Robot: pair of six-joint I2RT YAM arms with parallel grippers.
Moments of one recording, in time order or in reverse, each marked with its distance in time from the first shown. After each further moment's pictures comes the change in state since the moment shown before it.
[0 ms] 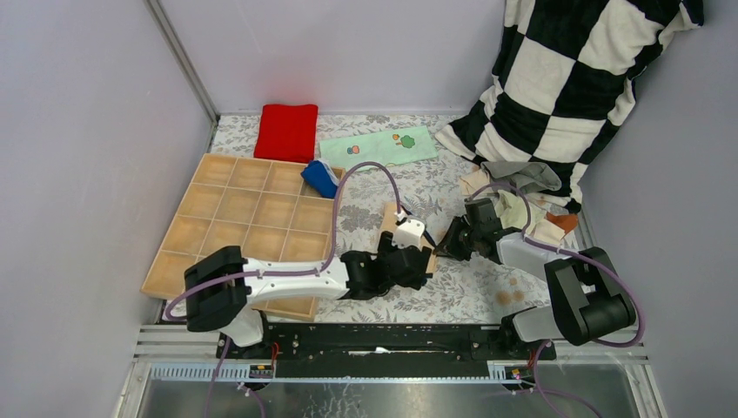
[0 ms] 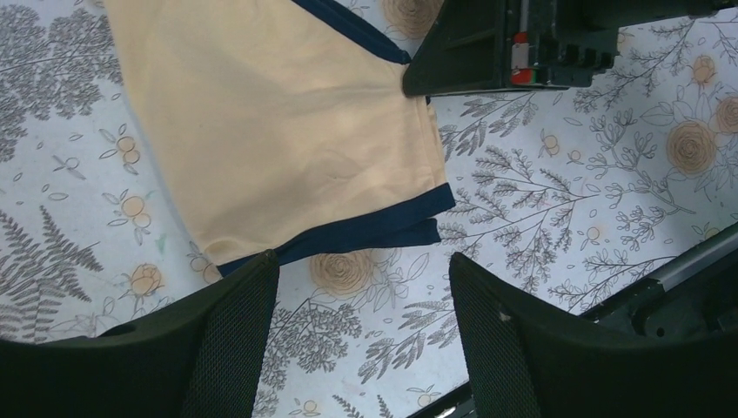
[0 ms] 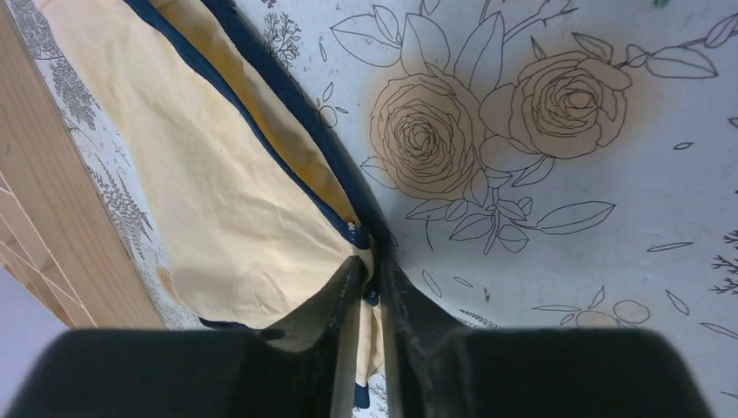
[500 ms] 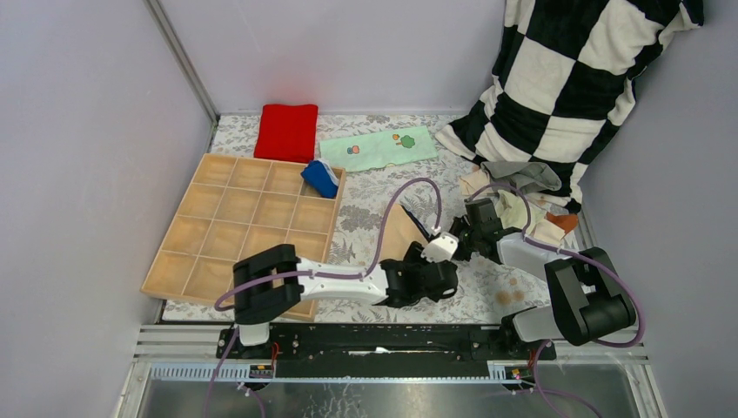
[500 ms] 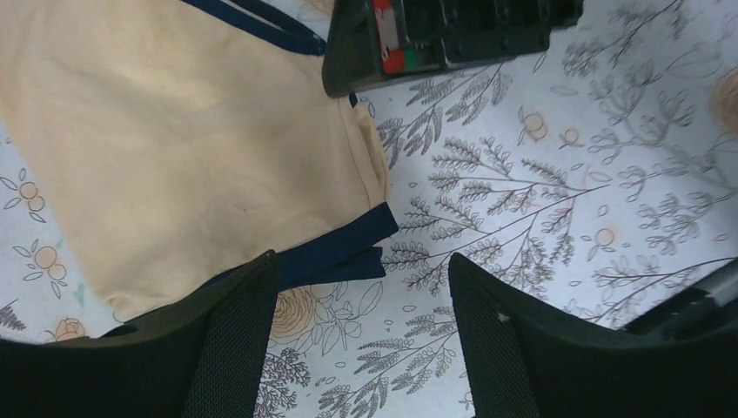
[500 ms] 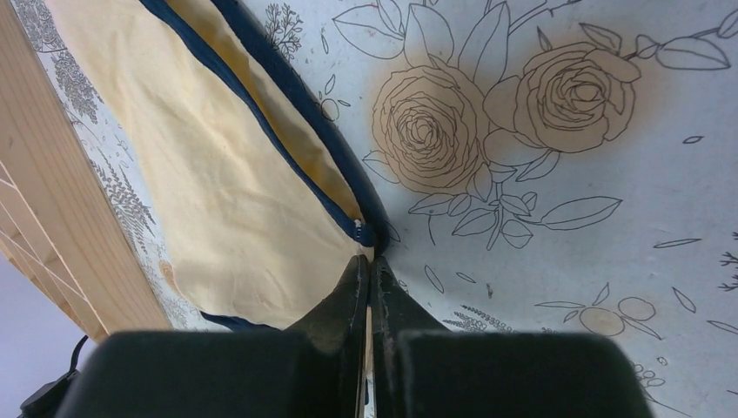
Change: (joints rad) left arm -0.062 0.264 0.193 -0.016 -0.029 0.077; right arm -0.004 -0.001 -0.001 -0.006 -0.018 -0.003
